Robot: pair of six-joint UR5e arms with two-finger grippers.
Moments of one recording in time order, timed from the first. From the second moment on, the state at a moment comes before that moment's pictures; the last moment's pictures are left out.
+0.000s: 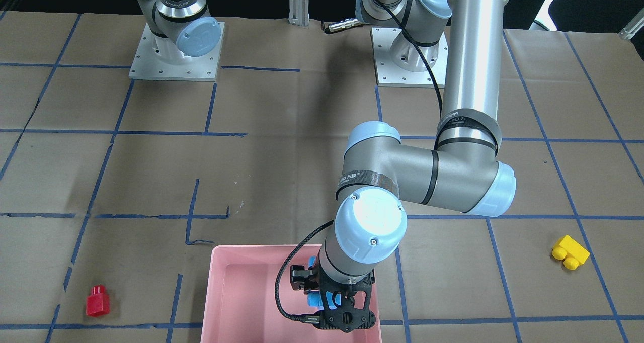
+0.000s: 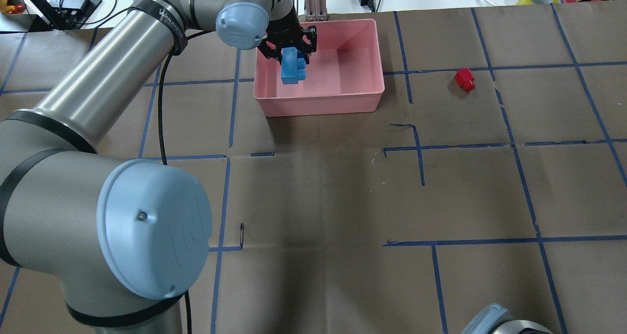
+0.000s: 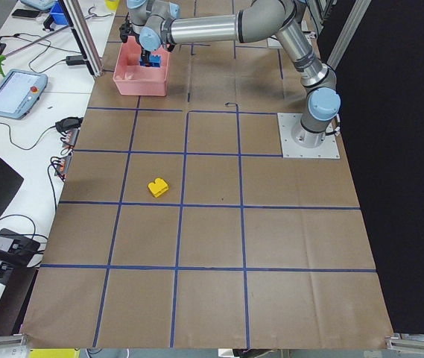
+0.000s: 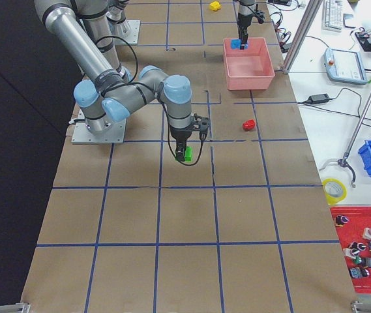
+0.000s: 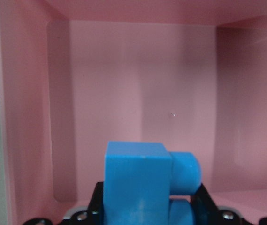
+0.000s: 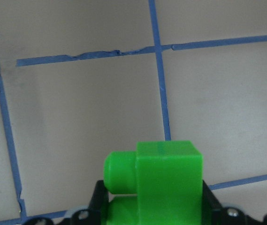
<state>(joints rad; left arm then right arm) -1.78 -2.33 -1.06 -1.22 1.48 -0.22 0.77 -1.59 1.92 -2.03 -1.61 -0.72</state>
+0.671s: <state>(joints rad) -1.76 -2.25 -1.06 -1.19 1.58 -0.22 1.21 -1.60 1.78 -1.99 -1.44 -0.49</state>
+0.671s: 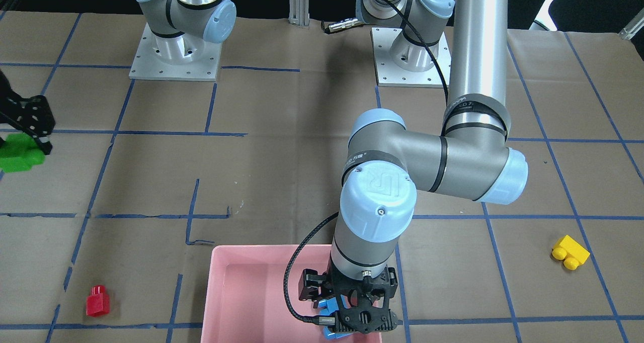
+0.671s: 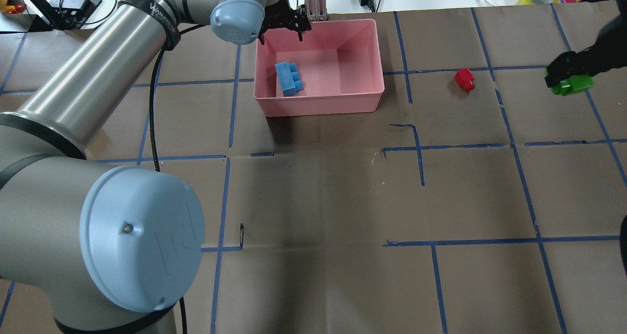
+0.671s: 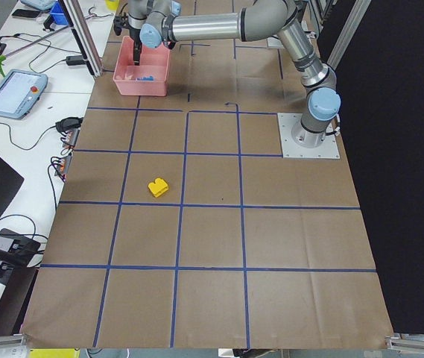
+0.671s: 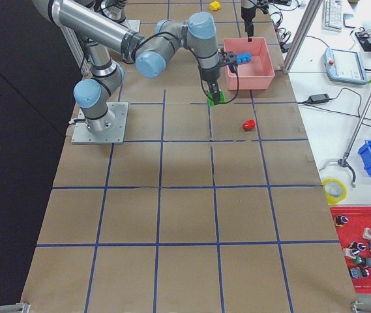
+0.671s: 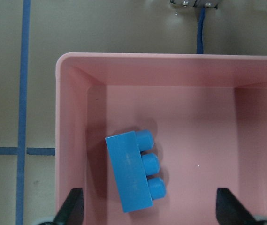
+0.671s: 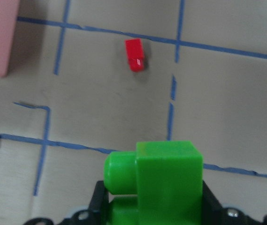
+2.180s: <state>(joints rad) -1.05 -2.07 -1.14 -1.47 1.57 0.02 1.80 -1.00 1.27 -2.26 -1.25 -0.05</state>
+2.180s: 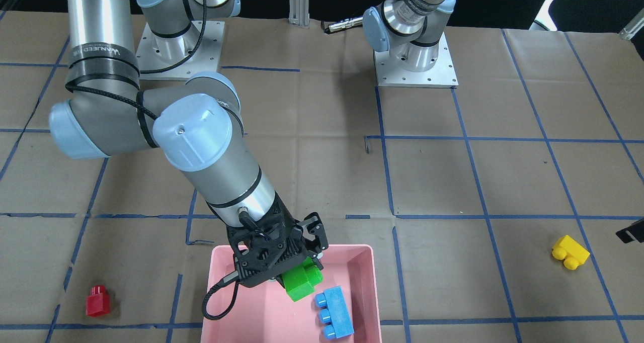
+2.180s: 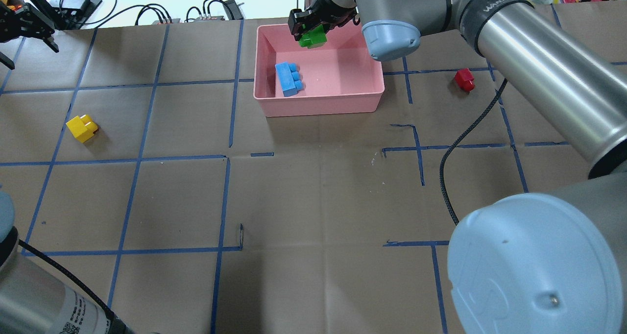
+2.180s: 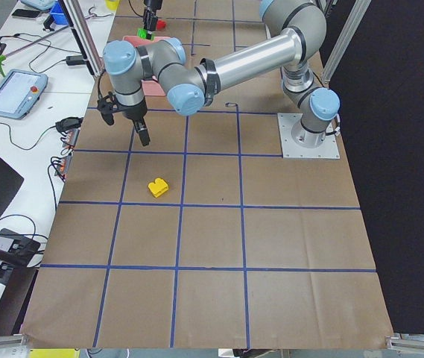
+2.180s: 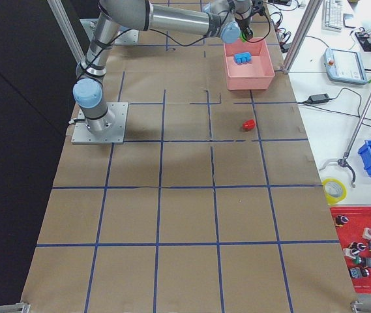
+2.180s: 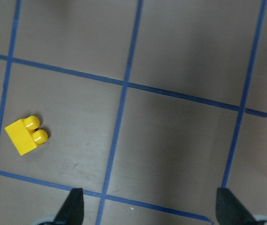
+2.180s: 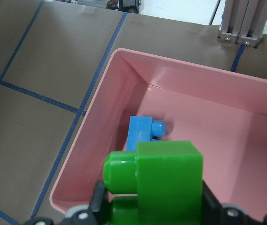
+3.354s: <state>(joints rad) -0.97 -2.14 -1.49 -1.11 1.57 -0.28 1.60 -1.23 1.39 -2.01 -1.40 -0.24</state>
